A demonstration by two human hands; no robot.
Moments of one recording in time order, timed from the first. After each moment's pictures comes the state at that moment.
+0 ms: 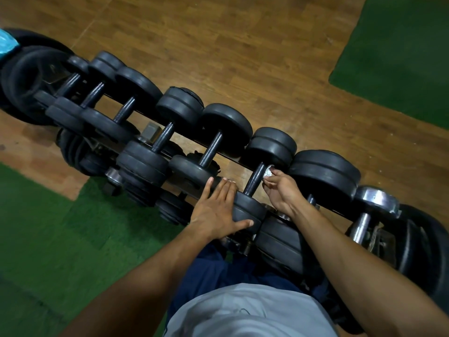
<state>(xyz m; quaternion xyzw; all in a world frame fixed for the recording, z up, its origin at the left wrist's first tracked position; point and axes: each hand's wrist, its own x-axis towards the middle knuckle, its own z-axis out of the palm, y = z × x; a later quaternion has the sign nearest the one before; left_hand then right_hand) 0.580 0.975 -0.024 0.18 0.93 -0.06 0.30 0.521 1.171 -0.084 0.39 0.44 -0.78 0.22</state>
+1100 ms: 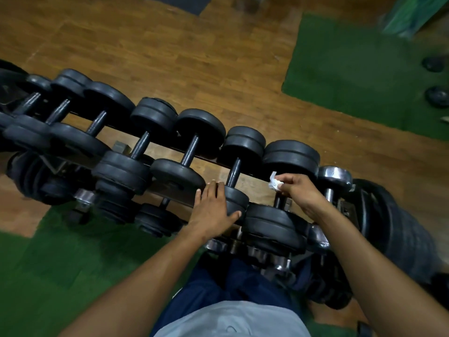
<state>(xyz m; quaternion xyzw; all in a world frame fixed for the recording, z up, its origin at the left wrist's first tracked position) 0.606 0.983 -0.016 0.15 0.94 0.14 0.27 0.599 1.242 -0.009 0.26 0.75 -0.58 0.18</state>
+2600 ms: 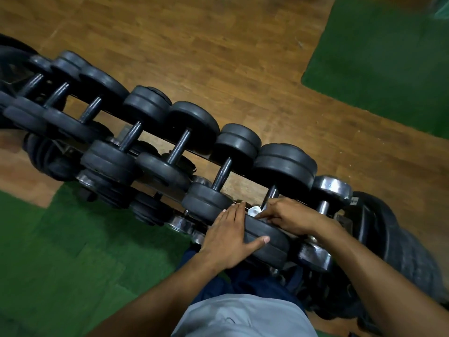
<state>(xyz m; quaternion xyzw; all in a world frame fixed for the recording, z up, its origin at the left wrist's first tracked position) 0.659 1.077 -0.024 0.14 0.93 0.21 0.27 0.590 1.299 -0.029 -0.28 0.87 -0.18 0.35</state>
